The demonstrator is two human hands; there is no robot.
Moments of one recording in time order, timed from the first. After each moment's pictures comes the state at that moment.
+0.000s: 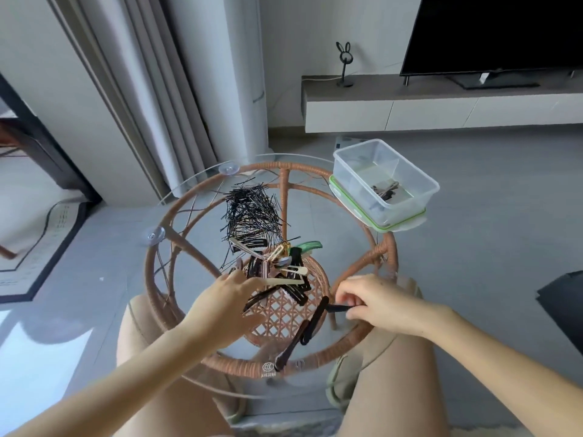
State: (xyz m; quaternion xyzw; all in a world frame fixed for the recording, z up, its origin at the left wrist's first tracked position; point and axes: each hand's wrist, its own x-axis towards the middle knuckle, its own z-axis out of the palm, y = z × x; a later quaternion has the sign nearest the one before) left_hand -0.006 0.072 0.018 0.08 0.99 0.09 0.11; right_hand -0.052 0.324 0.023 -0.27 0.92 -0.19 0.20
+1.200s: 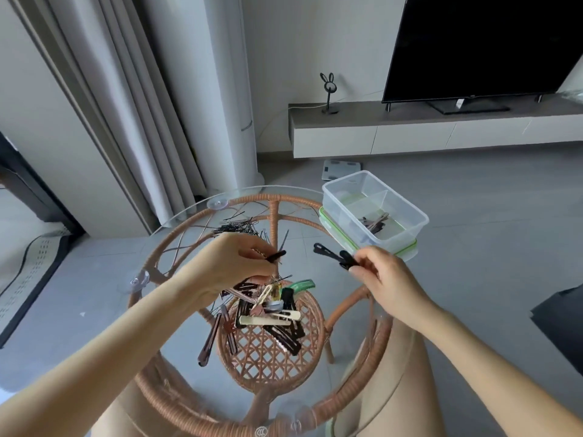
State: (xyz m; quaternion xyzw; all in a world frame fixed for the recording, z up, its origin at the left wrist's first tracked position) left_hand -0.086 0.089 0.119 -0.04 0.86 0.49 0.13; right_hand -0.112 0.340 0.039 -0.17 0.92 -0.36 -0.06
